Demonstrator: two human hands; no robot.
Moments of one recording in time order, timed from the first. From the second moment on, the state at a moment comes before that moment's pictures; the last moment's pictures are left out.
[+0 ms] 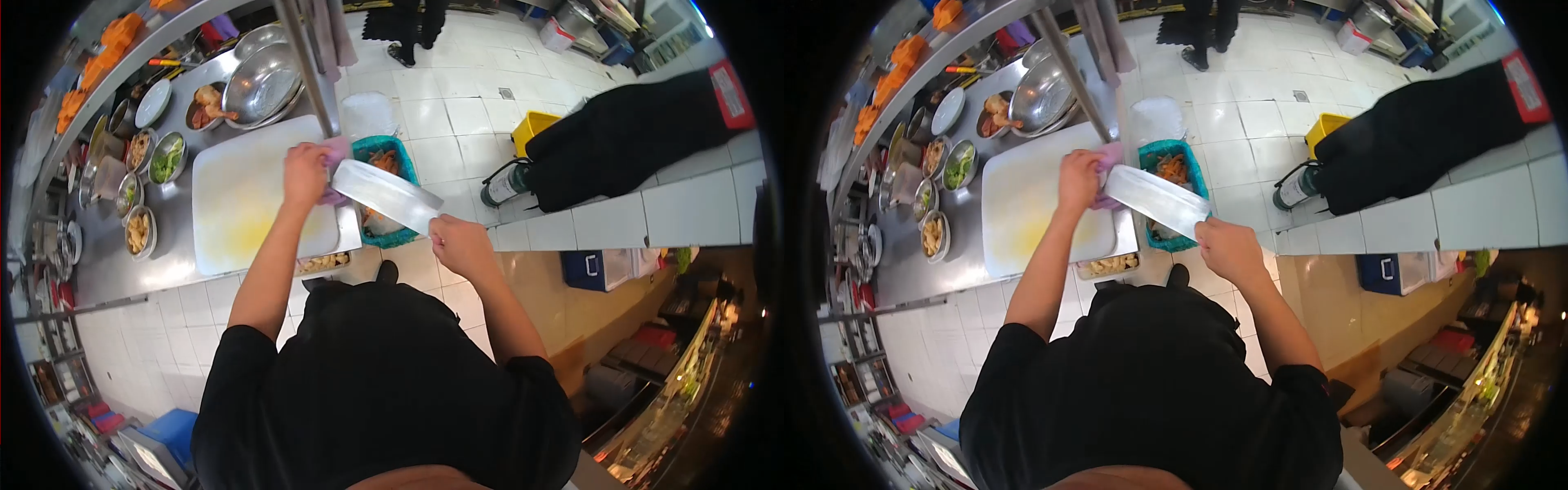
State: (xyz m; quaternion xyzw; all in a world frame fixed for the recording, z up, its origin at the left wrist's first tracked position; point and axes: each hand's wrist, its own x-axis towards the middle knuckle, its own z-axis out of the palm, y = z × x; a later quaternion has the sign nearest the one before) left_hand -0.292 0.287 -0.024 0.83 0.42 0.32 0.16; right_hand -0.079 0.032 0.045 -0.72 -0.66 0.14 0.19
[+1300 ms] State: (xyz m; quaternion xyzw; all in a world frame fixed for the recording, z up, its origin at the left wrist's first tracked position) left_hand -0.508 0.405 -0.075 0.76 0.59 0.26 -0.10; right_hand -0.101 0.029 0.072 -0.85 -0.45 0.14 0.23
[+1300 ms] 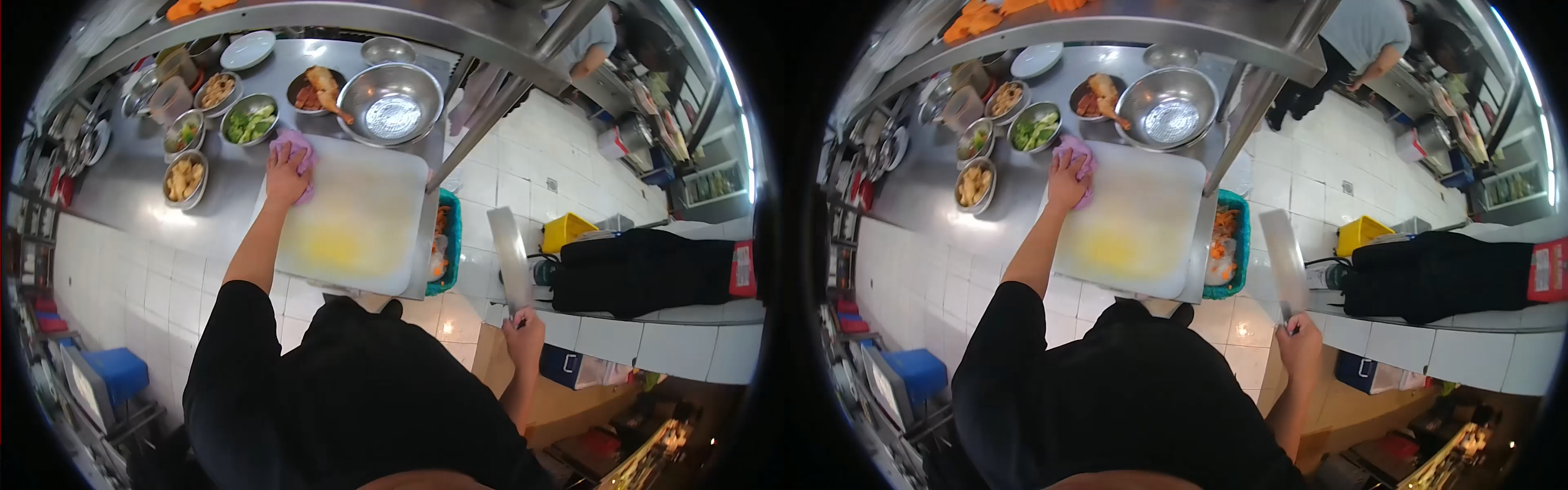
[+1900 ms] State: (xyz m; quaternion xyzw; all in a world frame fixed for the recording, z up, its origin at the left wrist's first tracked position) left_hand -0.341 0.220 -0.061 0.79 0.15 0.22 0.55; right_hand -0.149 0.208 0.089 -0.64 -0.71 0.18 0.23
